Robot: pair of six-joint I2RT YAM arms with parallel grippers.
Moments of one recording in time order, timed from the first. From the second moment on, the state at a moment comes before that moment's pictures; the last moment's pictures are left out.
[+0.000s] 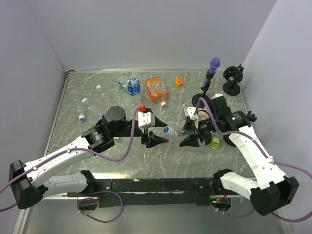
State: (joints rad) left arm -0.92 1.06 0.94 0.05 0.58 0.09; right arm 0.34 1.06 1.09 -1.06 -1.07 -0.87
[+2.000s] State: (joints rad) left arm -0.84 1.37 1.43 -0.36 -0.09 -1.08; right arm 0.30 1.29 1.32 -0.88 -0.89 -0.47
